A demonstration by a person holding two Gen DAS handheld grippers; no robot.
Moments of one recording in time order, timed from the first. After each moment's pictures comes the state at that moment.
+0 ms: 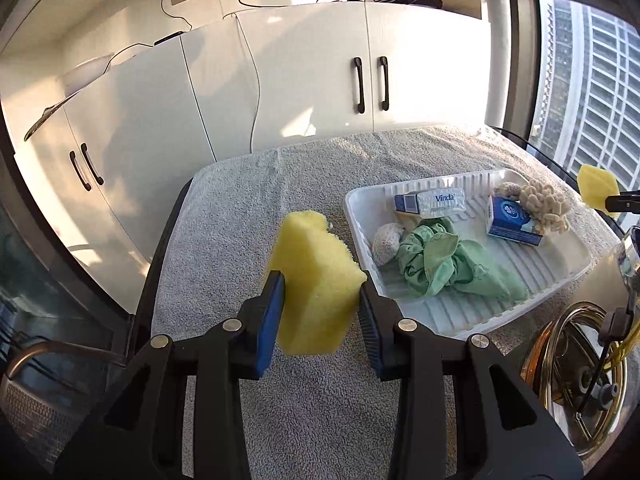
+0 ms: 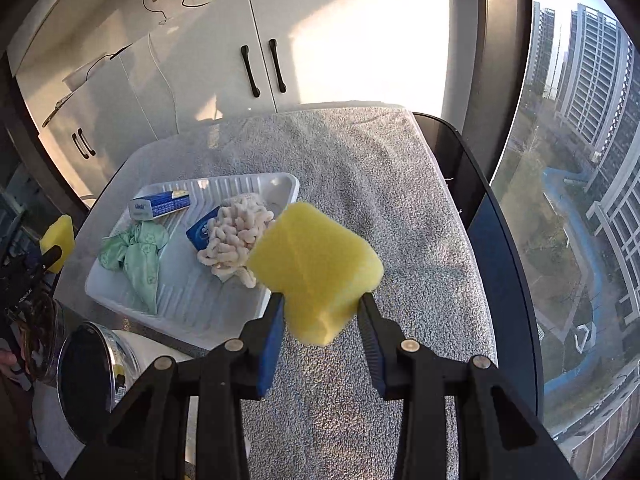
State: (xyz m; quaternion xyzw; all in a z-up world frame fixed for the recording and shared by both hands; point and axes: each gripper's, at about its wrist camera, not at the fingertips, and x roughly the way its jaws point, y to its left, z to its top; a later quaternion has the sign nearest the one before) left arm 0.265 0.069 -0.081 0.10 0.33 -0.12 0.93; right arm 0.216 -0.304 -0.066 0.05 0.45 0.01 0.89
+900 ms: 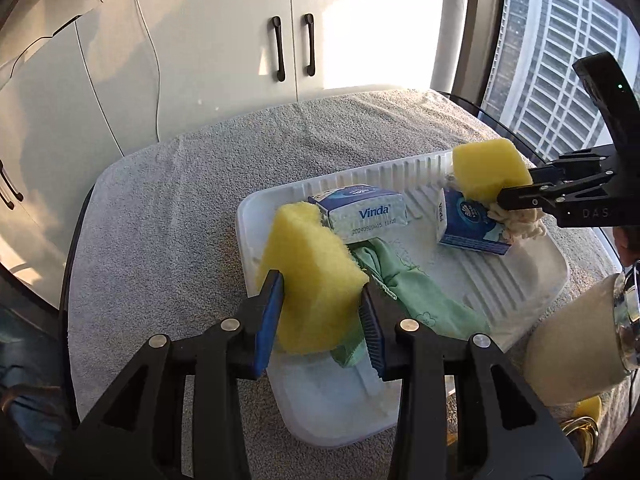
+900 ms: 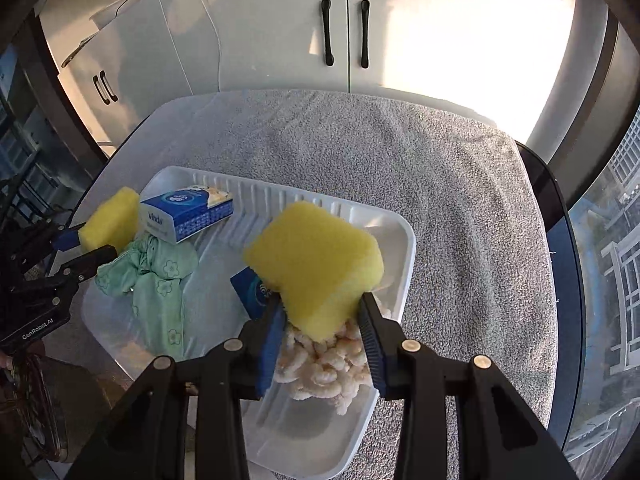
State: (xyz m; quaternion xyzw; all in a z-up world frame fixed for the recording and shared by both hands) left arm 0.323 0.003 -0.102 0.11 0.41 -0.23 0.88; right arm 0.324 -0.227 -0.094 -0.03 0.51 0.08 0.86
